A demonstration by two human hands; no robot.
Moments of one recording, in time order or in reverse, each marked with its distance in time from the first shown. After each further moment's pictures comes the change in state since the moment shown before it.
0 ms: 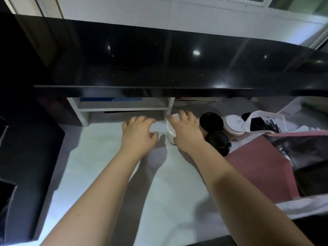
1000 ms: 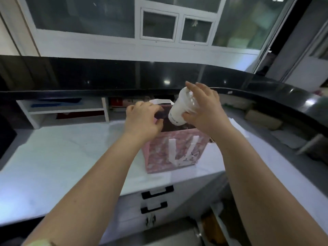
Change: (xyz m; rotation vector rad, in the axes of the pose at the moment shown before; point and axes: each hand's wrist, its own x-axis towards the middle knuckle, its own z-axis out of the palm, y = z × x) left_hand -0.160 0.323 -0.023 -0.003 0.241 0.324; right_hand -0.319 0.242 -0.131 0.496 0.482 0.159
